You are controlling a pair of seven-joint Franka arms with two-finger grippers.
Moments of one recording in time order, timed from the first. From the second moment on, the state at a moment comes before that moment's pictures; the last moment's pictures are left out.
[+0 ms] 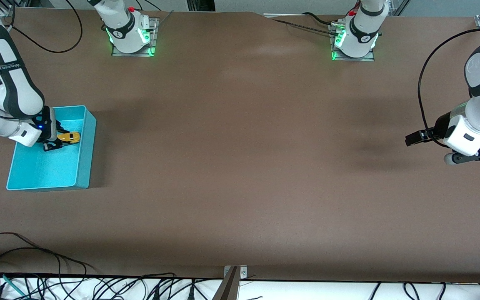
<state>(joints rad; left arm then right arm) 0.29 0.18 -0.27 -1.76 0.06 1.83 -0.23 -0.56 0.44 0.18 -2.07 0.03 2.31 -2.18</state>
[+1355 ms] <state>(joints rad) 0.29 0.18 -0.27 -1.76 0.06 1.80 -0.23 -0.40 0.08 0.21 -2.01 0.11 2.10 -1.29</state>
